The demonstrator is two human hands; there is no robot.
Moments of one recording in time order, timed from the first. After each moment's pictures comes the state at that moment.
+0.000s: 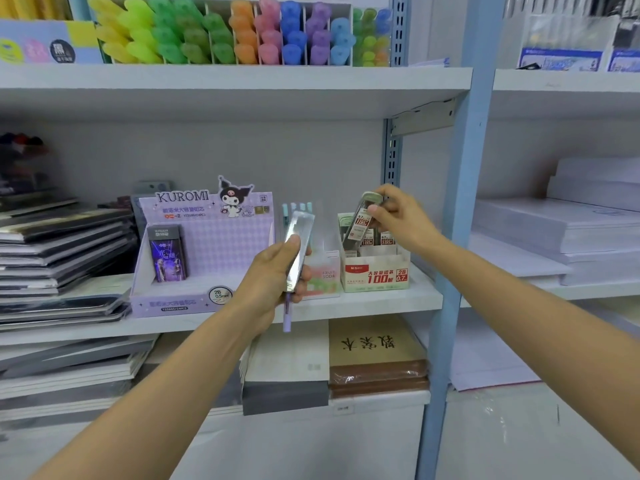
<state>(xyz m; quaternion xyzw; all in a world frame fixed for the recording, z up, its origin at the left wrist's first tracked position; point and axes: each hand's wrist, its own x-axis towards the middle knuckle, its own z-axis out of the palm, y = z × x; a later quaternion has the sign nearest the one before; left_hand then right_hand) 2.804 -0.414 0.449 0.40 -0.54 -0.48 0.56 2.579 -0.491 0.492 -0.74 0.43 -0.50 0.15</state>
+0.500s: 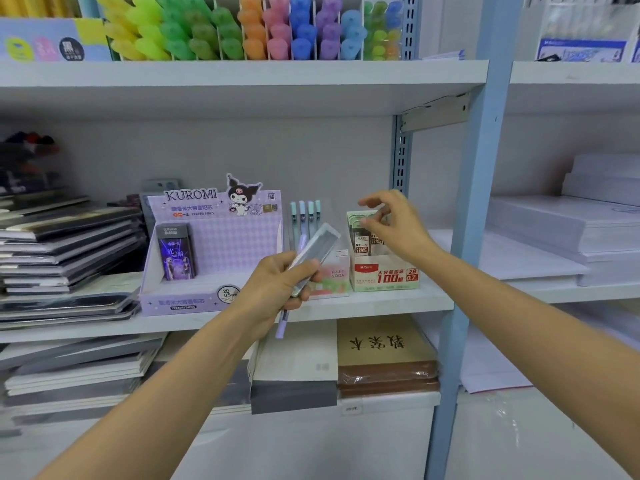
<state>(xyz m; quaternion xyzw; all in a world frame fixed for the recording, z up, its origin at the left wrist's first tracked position) 2.816 -0.417 0.440 0.41 -0.58 -0.47 0.52 2.601 -0.498 0.481 -0.74 0.45 -0.49 0.06</state>
